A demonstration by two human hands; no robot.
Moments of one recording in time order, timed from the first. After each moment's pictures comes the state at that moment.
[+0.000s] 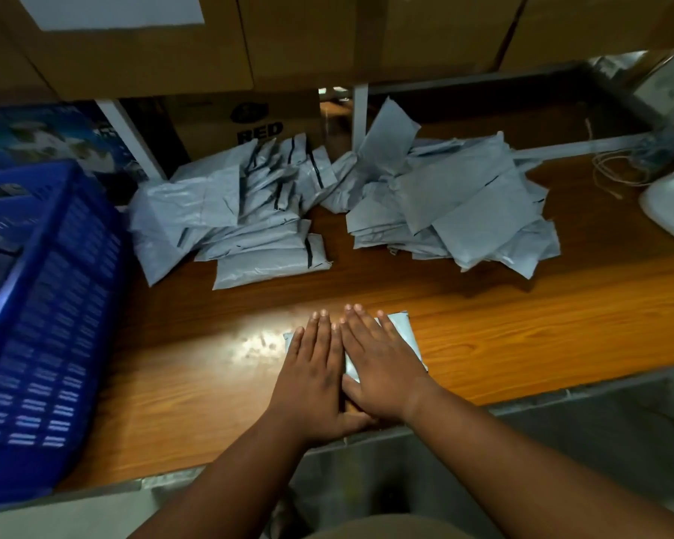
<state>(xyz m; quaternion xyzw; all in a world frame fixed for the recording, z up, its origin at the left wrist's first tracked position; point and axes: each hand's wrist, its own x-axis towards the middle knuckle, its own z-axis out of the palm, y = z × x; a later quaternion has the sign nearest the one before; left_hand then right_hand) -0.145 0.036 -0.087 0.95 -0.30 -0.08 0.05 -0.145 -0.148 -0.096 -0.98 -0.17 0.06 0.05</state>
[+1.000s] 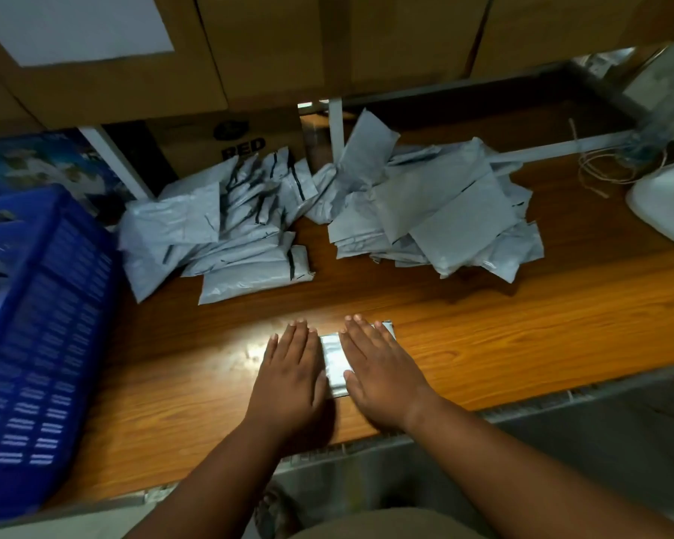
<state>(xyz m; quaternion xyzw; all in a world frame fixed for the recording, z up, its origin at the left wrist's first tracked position) -0.129 0.034 -0.099 0.97 -0.25 -0.03 0.05 -0.151 -0.181 -0.100 -0.98 -0.16 0.06 0.11</state>
